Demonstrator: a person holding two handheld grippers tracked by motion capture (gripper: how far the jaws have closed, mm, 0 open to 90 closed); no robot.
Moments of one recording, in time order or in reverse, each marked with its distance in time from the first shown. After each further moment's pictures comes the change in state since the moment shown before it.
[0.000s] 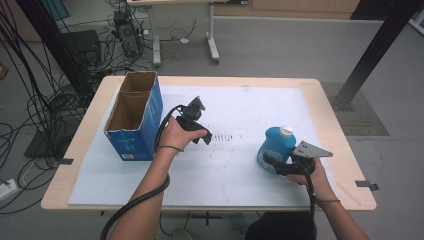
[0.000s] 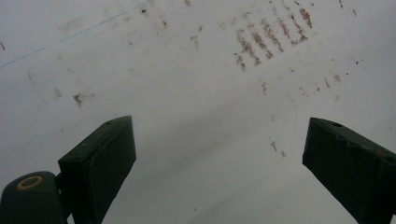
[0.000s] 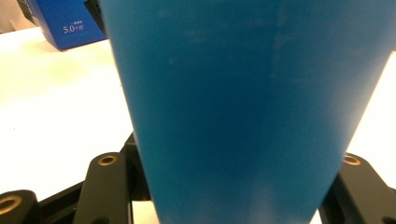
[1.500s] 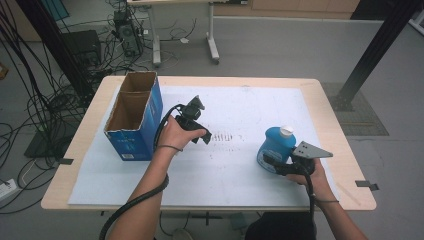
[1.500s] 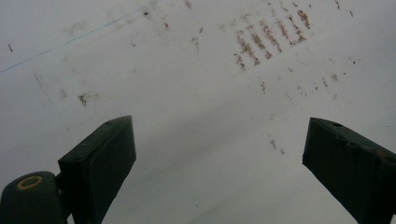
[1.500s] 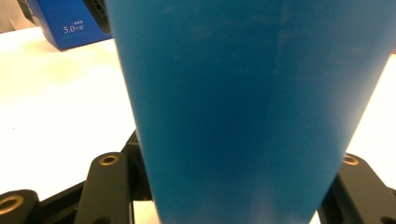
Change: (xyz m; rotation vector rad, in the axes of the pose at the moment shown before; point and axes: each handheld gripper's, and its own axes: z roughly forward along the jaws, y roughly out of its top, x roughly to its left) left arm 0.000 0.000 -0.005 -0.005 0.002 0.007; right arm 0.000 -0.001 0.000 -0.007 -0.002 -0.009
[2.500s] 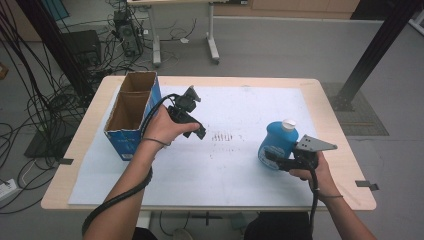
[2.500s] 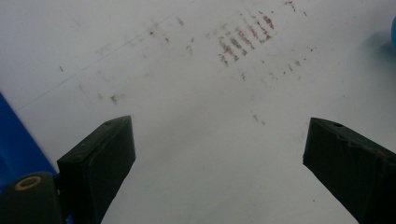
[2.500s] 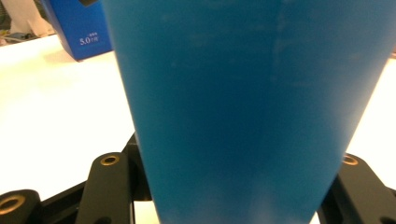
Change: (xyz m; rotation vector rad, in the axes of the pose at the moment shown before) left arm -0.001 -0.001 -0.062 -0.017 -0.008 0.119; right arm -0.005 0.029 -0.007 0.024 0.053 0.008
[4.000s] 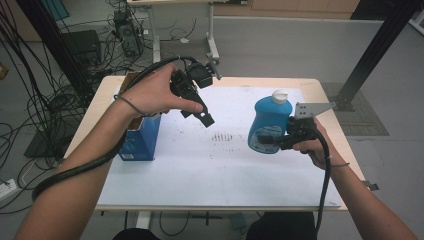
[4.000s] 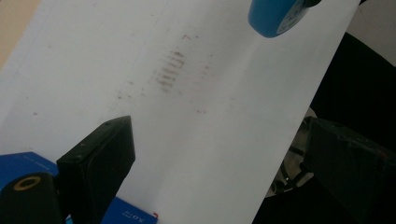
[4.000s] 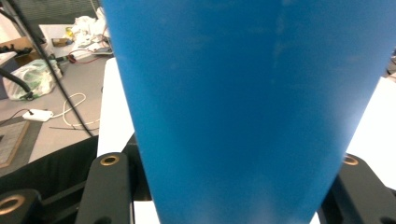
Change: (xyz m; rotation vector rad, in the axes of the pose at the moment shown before) left arm -0.064 0.032 -0.128 0.038 -0.057 0.527; right arm -0.008 0.099 0.010 0.051 0.377 -0.083
